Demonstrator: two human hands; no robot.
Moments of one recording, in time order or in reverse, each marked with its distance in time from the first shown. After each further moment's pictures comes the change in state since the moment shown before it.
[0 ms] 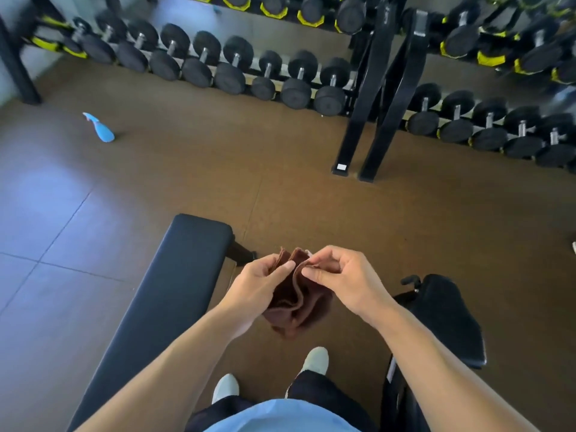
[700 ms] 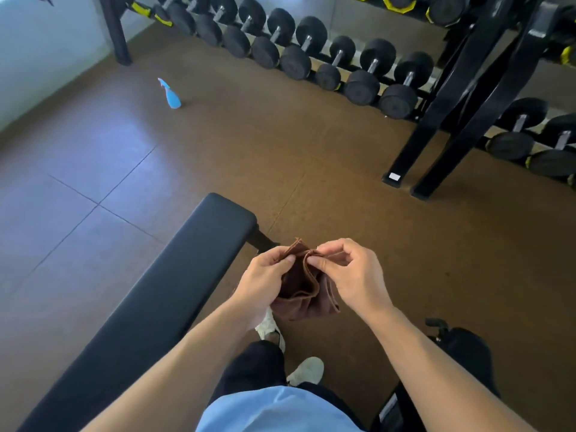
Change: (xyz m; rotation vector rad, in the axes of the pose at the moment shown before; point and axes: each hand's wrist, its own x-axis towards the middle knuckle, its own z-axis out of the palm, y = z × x) left_hand 0.067 0.027 0.055 -0.266 0.348 -0.166; right_hand 0.101 0.018 -0.059 -0.238 0.012 -0.184
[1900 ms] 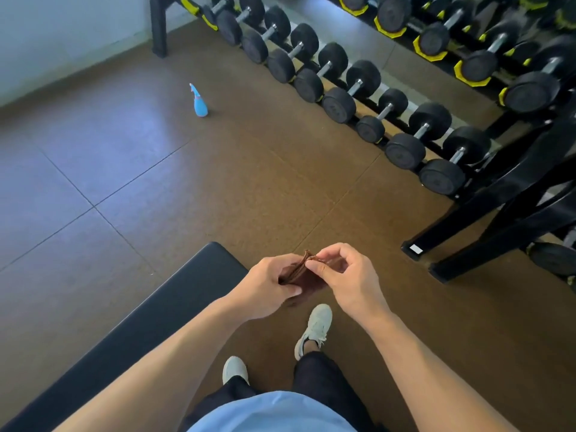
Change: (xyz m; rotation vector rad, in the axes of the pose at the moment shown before) left_hand 0.227 0.175 -0.081 0.540 -0.100 0.334; right_hand 0.311 -0.086 0.041 -0.101 -0.234 -0.044
